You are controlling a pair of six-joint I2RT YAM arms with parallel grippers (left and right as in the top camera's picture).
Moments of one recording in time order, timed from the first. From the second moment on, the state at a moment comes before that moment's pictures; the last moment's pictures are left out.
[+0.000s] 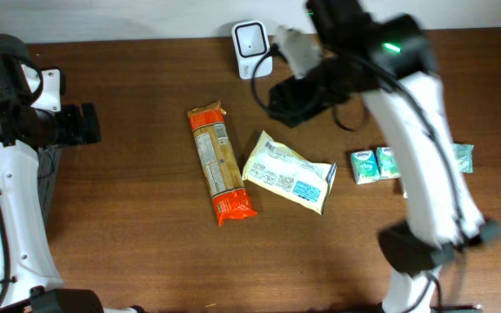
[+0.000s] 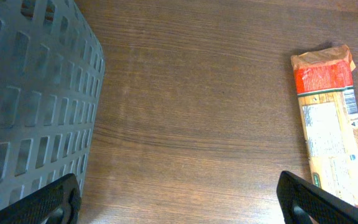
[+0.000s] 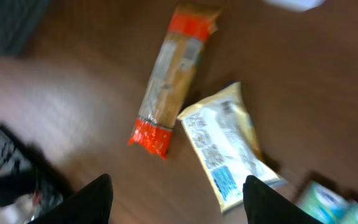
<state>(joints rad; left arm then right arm) 0.30 1.59 1.66 -1.14 0.08 0.16 0.41 1.96 2.56 -1.69 -0.29 -0.07</state>
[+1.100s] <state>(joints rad) 0.30 1.59 1.66 -1.14 0.08 0.16 0.05 1.70 1.03 -0.81 -0.20 0.21</state>
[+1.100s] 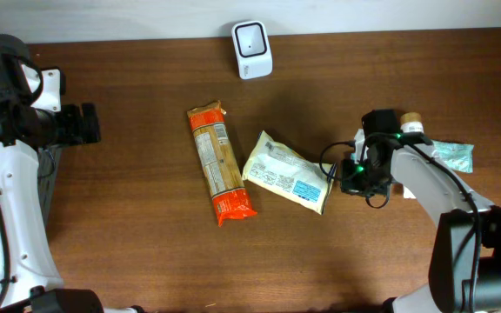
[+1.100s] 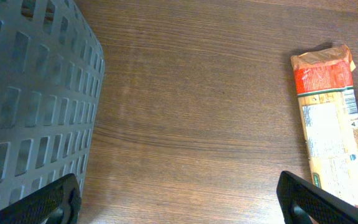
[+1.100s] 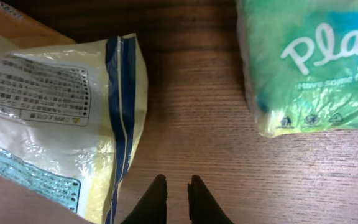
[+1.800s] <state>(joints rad) 0.30 1.59 1.66 -1.14 0.08 0.16 0.14 1.81 1.02 -0.40 -0.33 0.26</state>
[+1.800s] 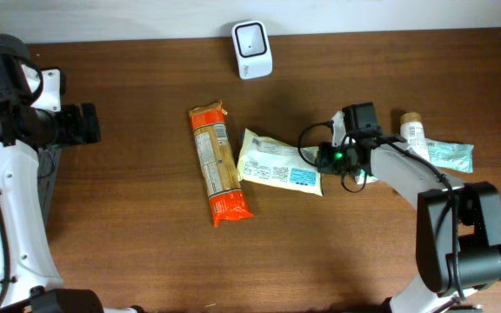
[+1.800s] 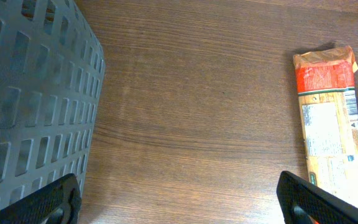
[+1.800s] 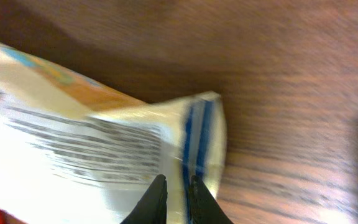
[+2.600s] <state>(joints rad) 0.30 1.59 1.66 -1.14 0.09 0.16 0.21 2.04 1.29 -0.64 -0.50 0.22</state>
